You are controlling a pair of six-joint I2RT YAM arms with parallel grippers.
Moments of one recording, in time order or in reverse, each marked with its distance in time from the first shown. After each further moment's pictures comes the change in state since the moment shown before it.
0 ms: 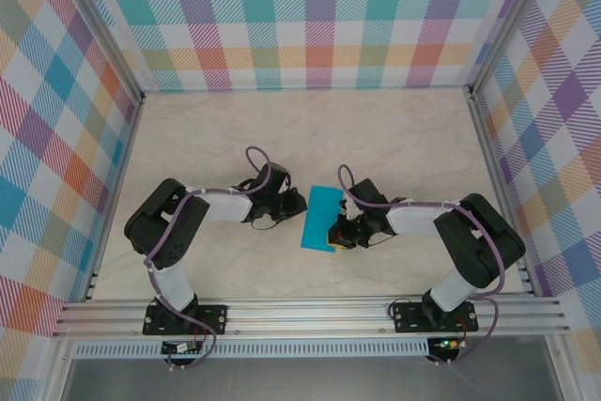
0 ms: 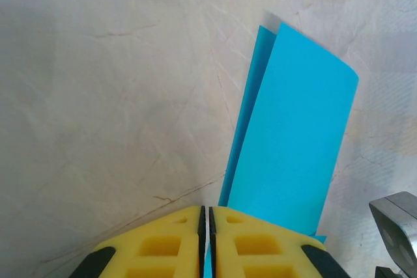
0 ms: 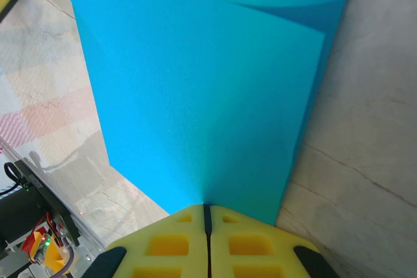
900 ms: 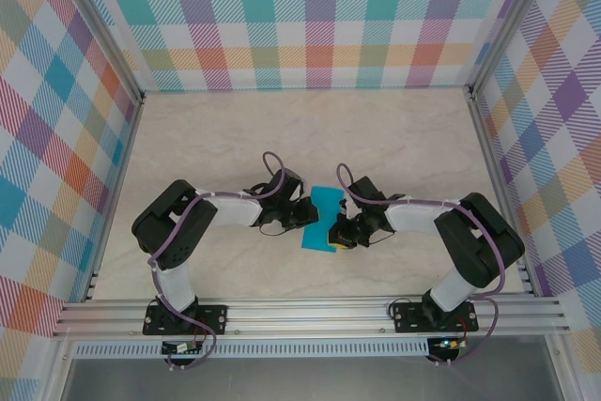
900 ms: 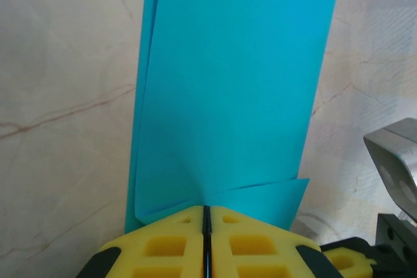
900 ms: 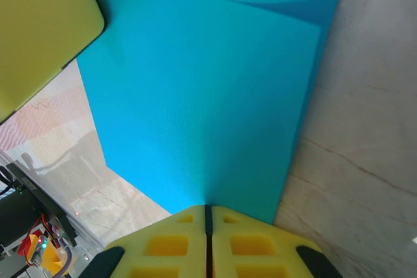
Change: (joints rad) left arm -0.102 0.033 0.034 -0.025 0.069 0.011; right arm 0.003 0.002 0.047 -0.090 0.013 0.000
